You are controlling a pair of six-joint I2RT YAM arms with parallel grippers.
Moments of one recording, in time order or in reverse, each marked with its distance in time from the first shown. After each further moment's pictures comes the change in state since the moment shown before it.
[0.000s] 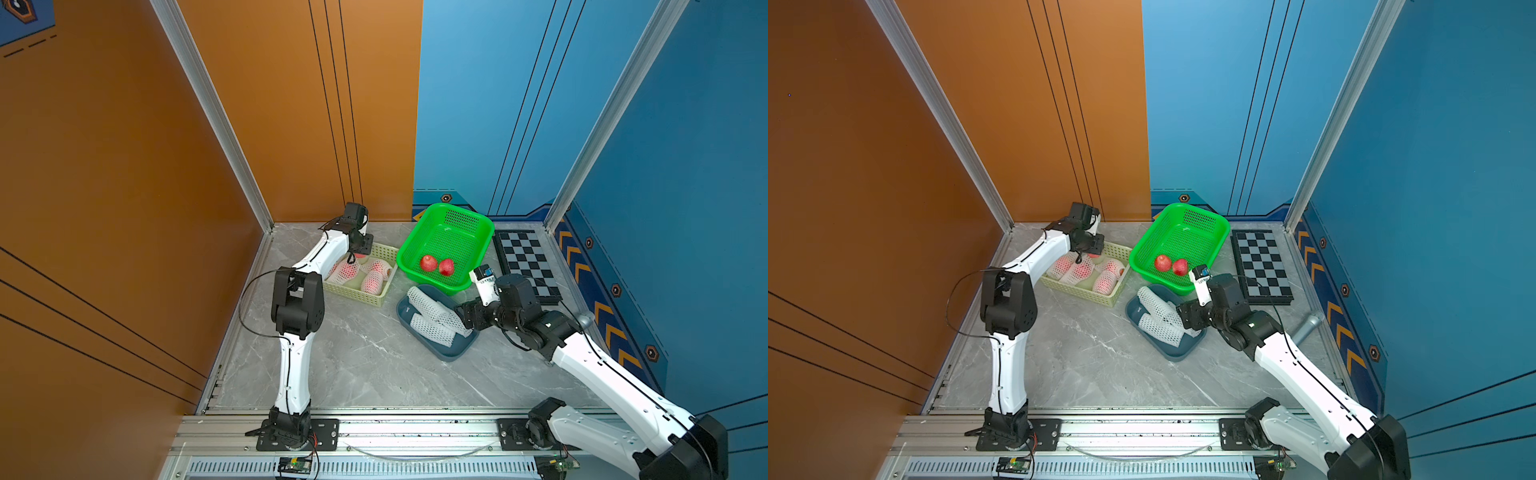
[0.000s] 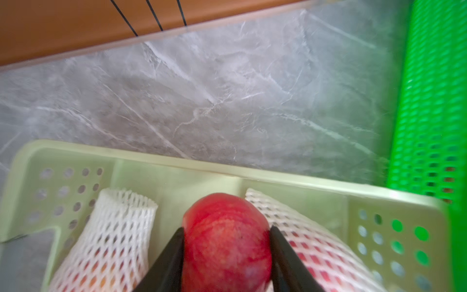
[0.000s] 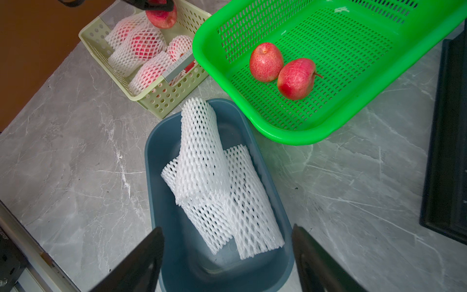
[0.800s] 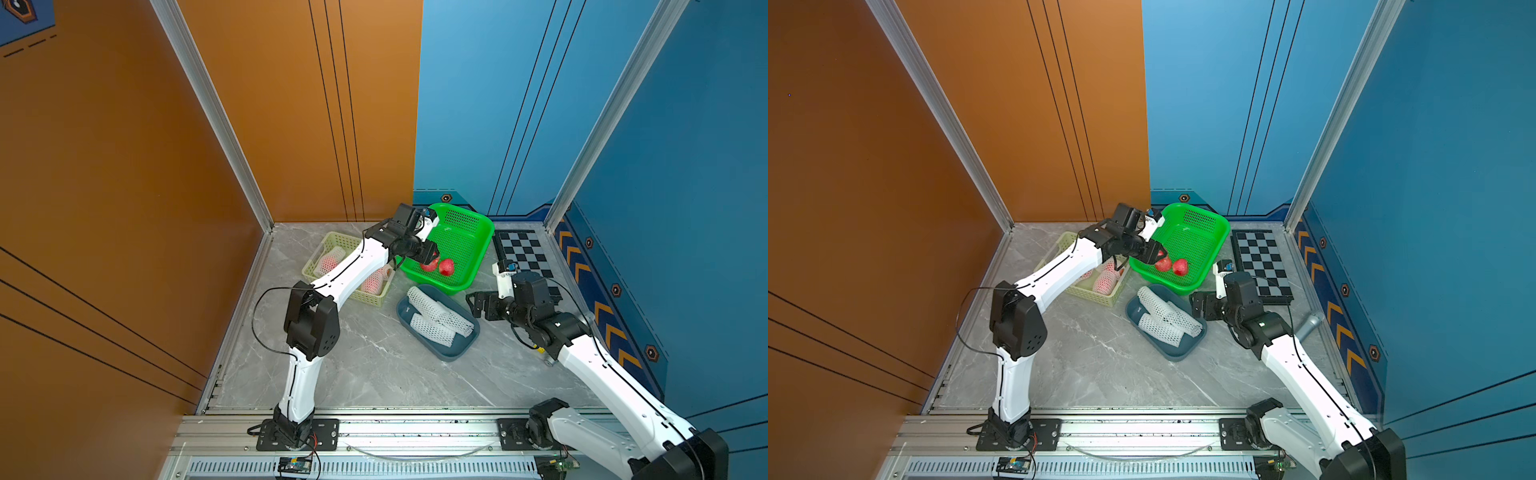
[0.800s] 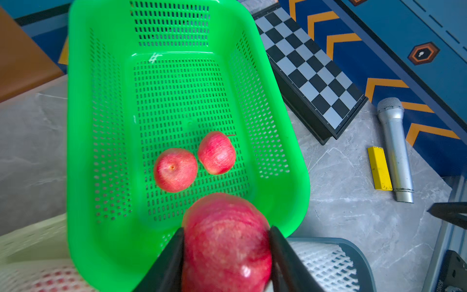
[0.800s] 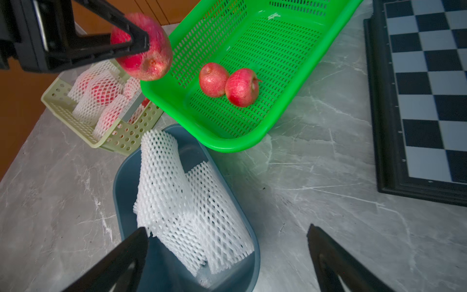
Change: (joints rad) left arm -0.352 -0.050 0.072 0.002 0.295 -0.033; right arm -0.156 -0.037 -0.041 0.038 0.054 0.139
